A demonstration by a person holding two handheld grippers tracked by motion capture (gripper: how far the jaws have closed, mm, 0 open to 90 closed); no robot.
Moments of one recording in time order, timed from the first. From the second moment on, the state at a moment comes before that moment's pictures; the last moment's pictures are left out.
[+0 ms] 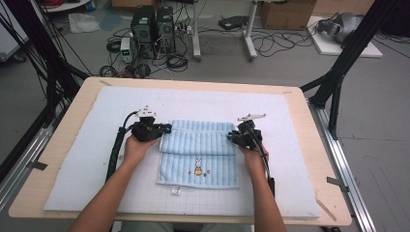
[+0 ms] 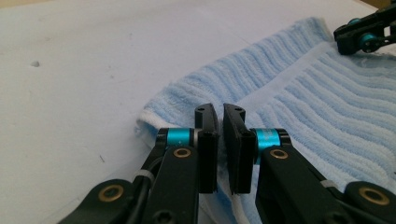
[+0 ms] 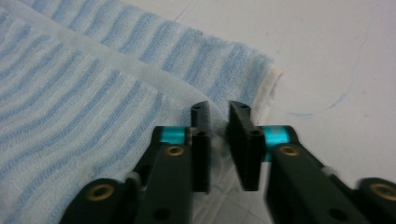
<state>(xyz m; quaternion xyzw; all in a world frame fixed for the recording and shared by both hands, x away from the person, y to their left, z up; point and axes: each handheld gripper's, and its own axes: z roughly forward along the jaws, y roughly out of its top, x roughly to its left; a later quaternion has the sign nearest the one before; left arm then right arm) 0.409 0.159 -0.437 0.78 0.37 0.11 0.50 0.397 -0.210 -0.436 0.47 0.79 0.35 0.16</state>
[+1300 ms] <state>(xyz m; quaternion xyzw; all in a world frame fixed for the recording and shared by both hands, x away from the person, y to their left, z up) 0.336 0.178 -0.424 0.74 0.34 0.07 0.58 0.322 -0.226 -0.408 0.42 0.77 0.45 0.17</state>
